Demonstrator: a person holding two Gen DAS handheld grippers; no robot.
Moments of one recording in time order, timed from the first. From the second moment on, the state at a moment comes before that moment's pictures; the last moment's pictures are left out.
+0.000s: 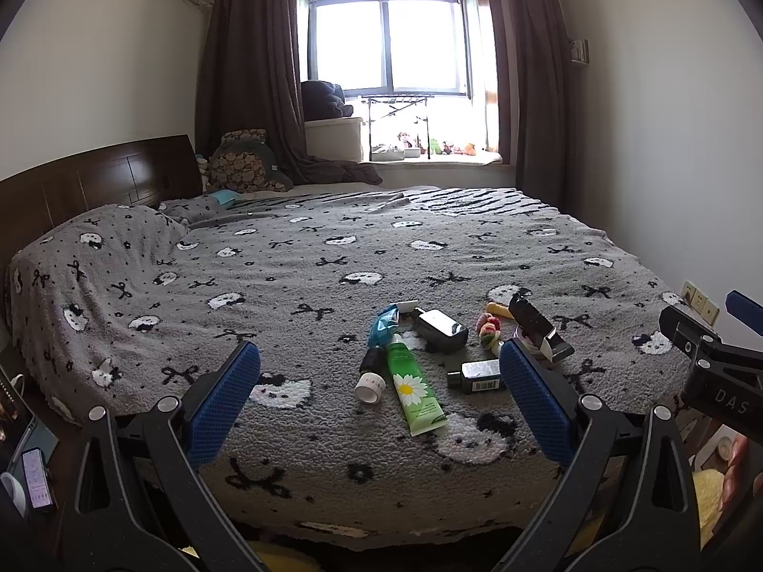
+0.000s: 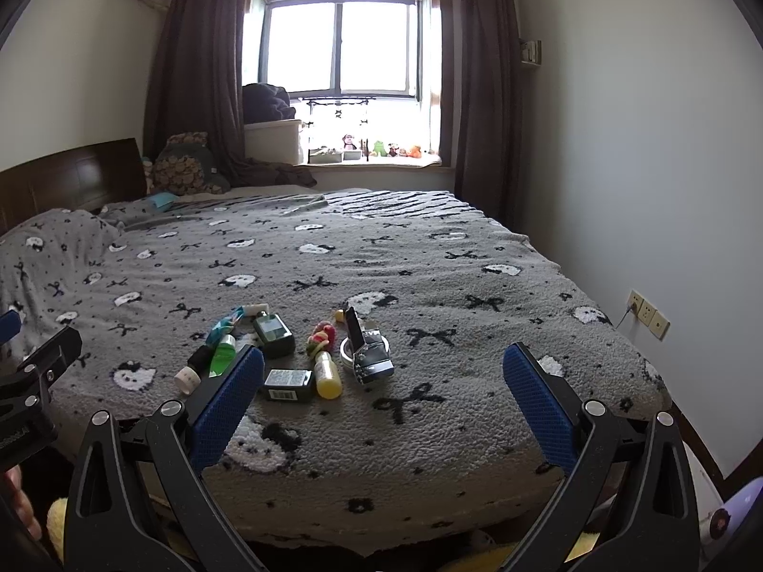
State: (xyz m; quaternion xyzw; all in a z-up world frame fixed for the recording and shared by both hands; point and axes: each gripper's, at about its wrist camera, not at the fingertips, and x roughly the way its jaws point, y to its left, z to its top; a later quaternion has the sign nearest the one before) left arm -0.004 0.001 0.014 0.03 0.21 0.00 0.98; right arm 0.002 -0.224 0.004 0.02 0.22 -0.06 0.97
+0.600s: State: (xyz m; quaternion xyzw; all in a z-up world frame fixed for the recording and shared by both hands) left arm -0.006 0.000 0.017 0.03 0.21 0.00 0.98; right arm 0.003 -0.222 0.008 0.01 0.22 -0.06 0.97
